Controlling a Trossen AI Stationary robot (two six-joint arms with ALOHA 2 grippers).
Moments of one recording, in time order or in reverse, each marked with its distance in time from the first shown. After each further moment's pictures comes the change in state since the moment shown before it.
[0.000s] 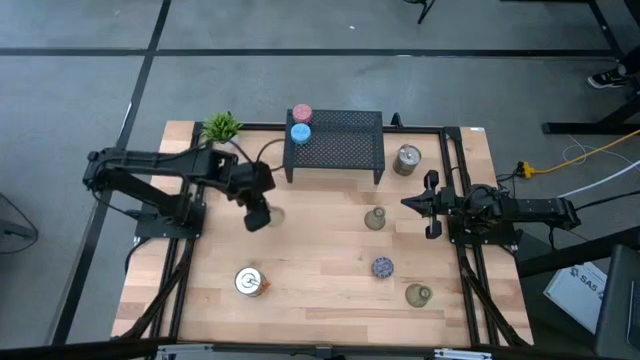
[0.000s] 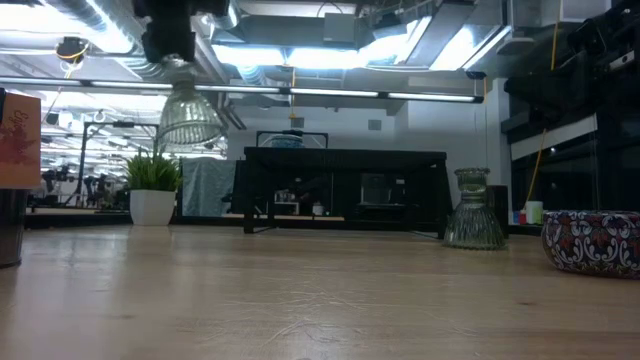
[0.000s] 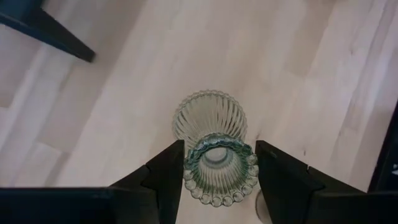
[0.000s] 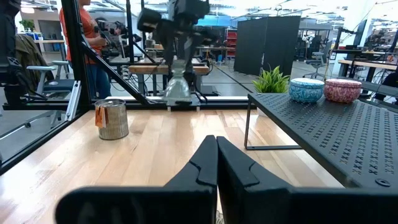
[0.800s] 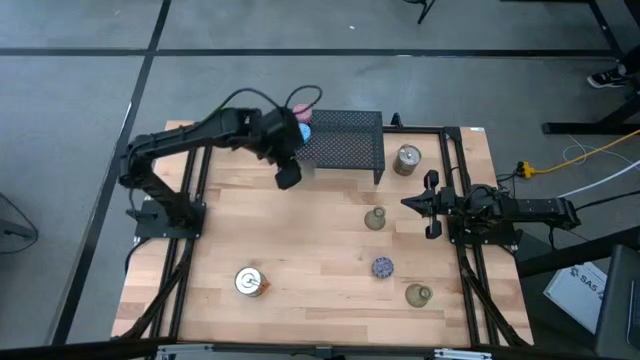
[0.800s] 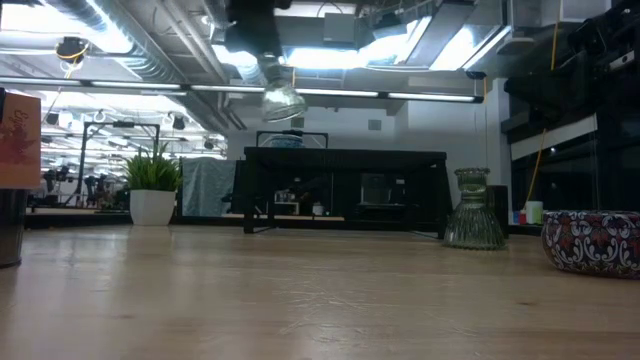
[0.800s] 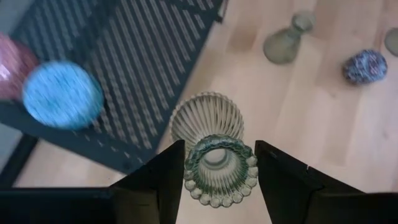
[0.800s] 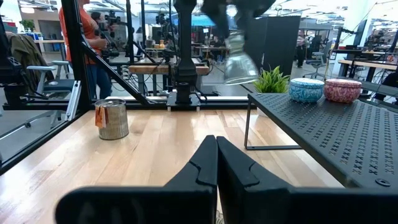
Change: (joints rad) left arm 0.277 0.295 0.441 -0.021 -0.008 0.329; right arm 0.000 0.000 0.000 0.000 0.000 0.000
